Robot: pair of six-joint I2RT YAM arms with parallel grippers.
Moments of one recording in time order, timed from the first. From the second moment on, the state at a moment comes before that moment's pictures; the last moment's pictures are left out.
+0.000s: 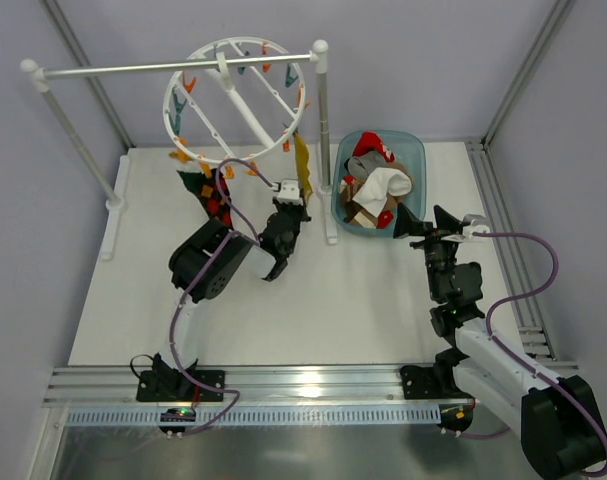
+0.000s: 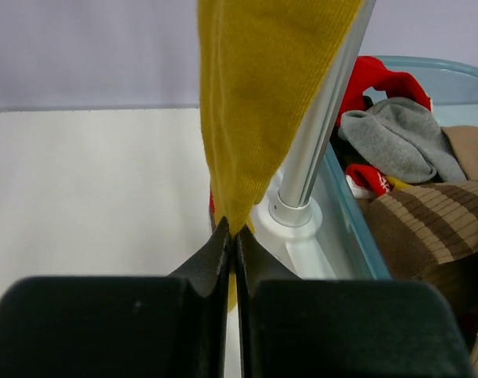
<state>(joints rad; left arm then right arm) -0.66 2.18 1.02 1.29 -0.44 -0.08 0.32 0.85 0.22 0.98 0.26 0.27</state>
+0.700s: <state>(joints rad) -0.69 1.94 0.63 1.30 -0.32 -0.24 0.32 0.99 0.38 0.96 -0.08 0.25</state>
